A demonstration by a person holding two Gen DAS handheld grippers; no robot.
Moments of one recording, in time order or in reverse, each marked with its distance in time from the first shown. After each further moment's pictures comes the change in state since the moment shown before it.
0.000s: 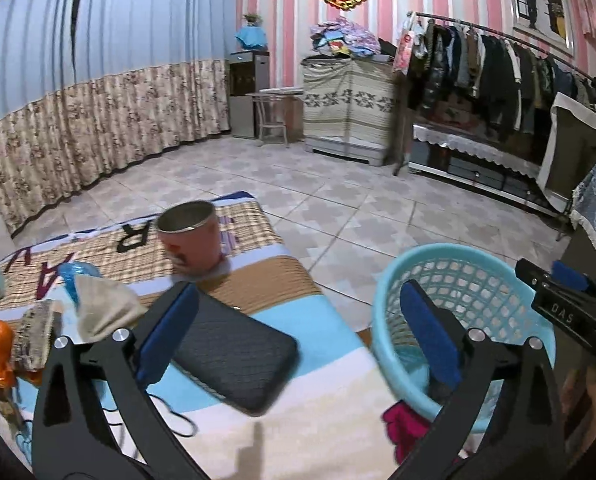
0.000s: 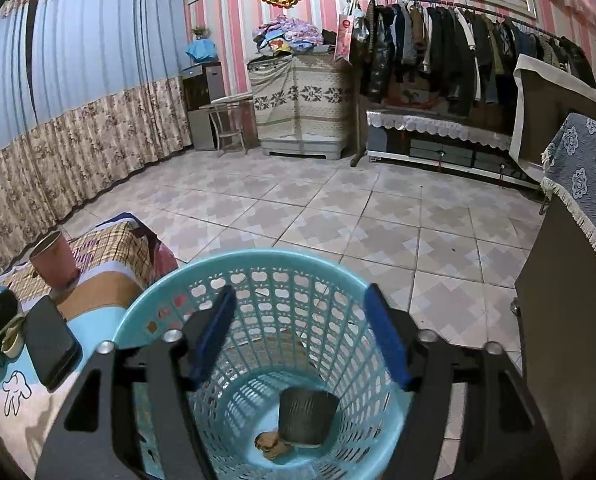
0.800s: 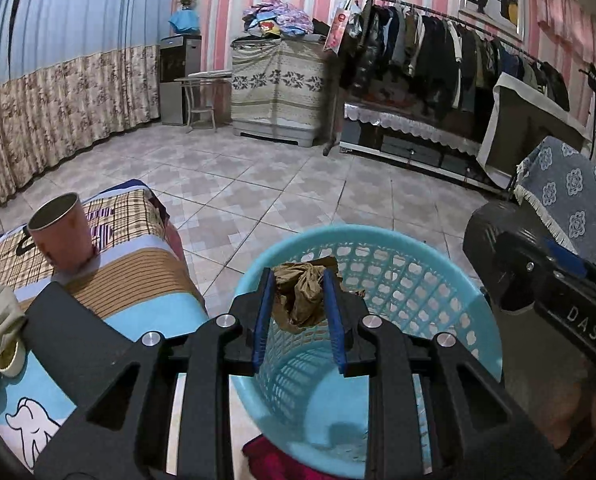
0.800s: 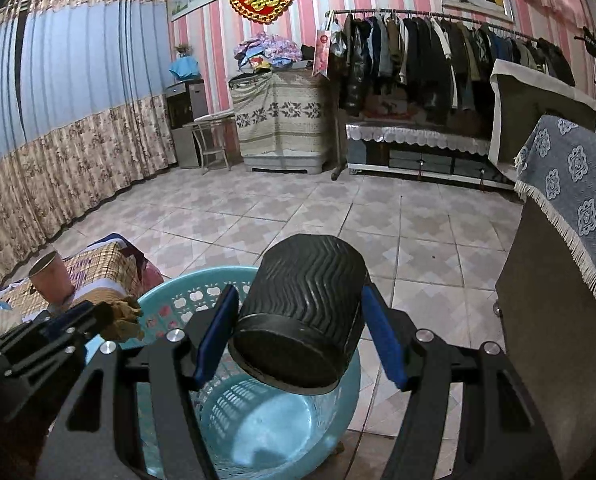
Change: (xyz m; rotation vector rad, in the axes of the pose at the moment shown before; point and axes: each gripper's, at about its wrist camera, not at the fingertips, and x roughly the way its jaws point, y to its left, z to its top) left arm 0.044 -0.085 -0.011 0.065 0.069 -0.249; right arm -0.030 -0.031 0.007 0.042 -0.045 -0.034
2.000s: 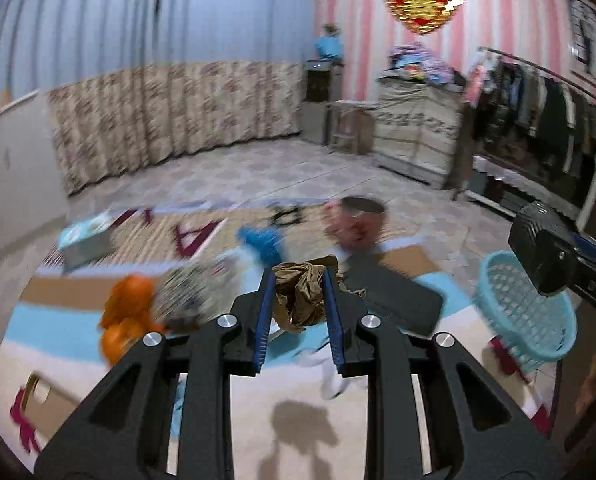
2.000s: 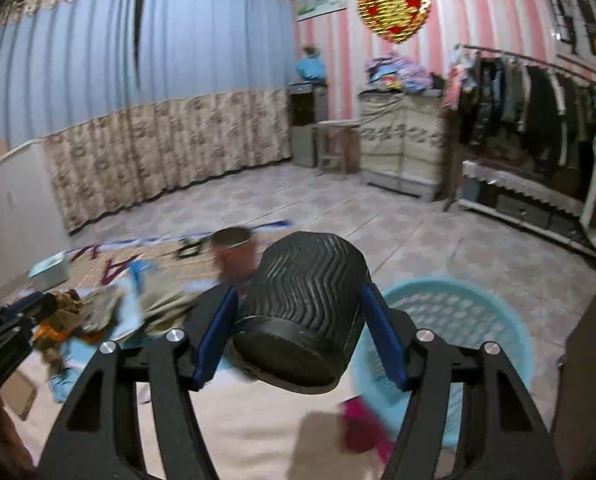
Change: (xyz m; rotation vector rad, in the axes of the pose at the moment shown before) left arm -0.205 0.190 -0.042 -0.197 -0.117 0.386; right arm -0.098 0.179 -0.011 -0.227 -0.044 0.293
